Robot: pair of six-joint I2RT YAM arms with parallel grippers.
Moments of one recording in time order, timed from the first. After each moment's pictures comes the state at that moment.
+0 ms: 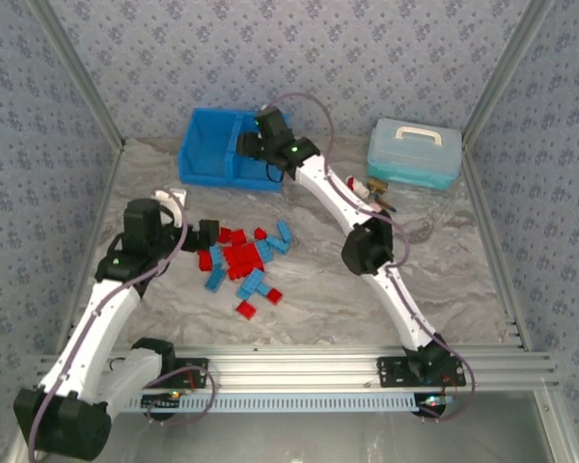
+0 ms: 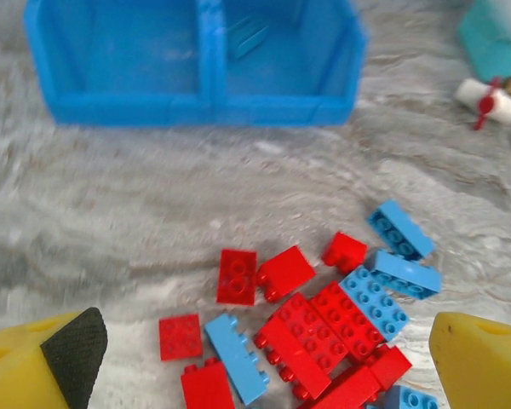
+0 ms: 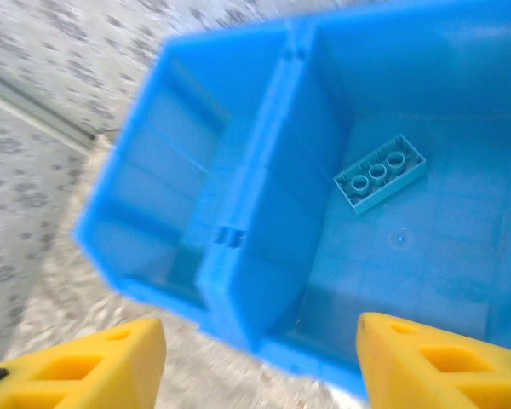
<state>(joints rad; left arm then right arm) -0.21 0.93 0.83 -0.51 0.13 -0.14 0.65 2.49 2.66 -0.71 0.03 0.57</state>
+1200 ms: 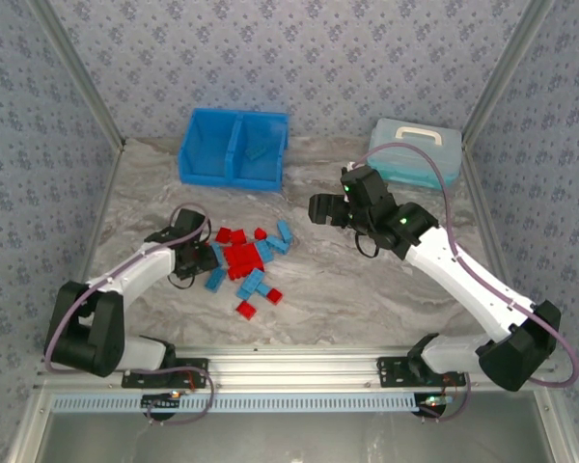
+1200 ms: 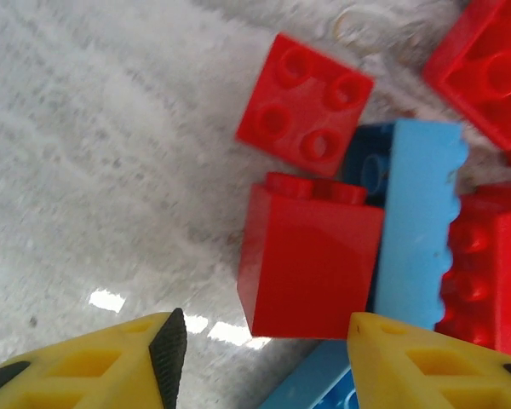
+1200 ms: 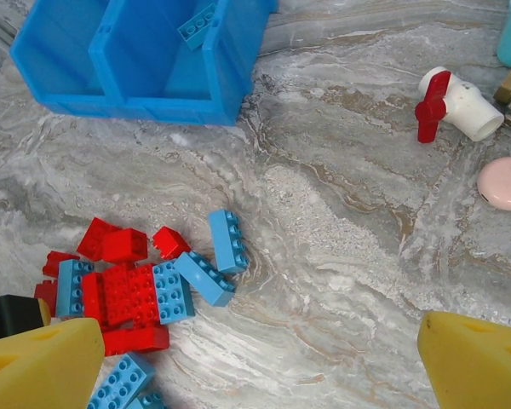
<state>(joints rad) -0.30 1.36 0.74 -0.59 -0.07 -0.63 0.67 1.28 1.27 -0.70 0.17 0.55</state>
